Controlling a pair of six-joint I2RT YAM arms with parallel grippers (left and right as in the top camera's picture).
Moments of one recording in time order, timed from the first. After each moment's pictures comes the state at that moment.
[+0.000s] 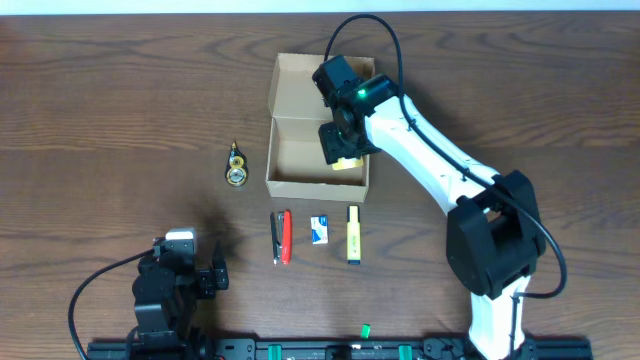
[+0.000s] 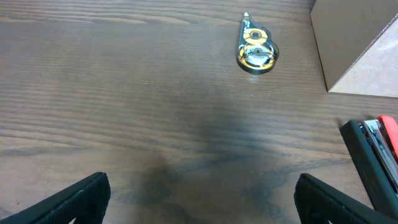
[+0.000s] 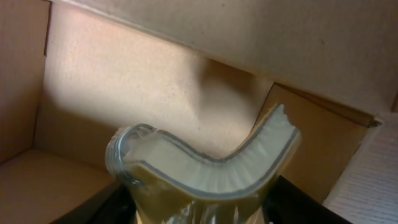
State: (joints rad) left arm 0.04 0.01 0.17 -0.76 0.01 0.02; right arm 0.57 2.07 1.73 -1.04 0.02 0.33
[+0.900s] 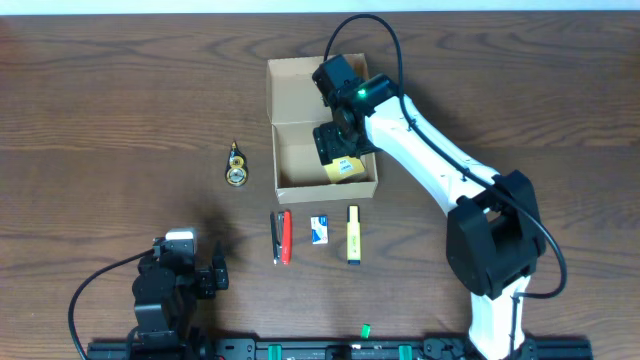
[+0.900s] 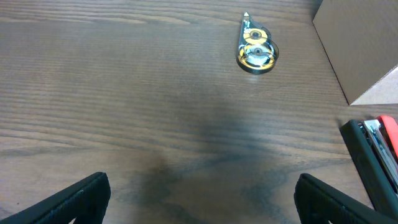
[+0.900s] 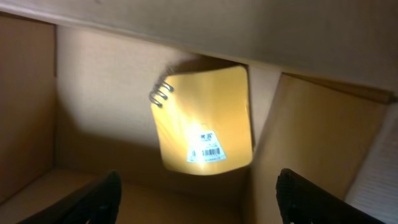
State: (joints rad) left arm 0.04 0.01 0.17 -0.76 0.01 0.02; right arm 0.57 2.07 1.73 -1.02 0.00 0.32
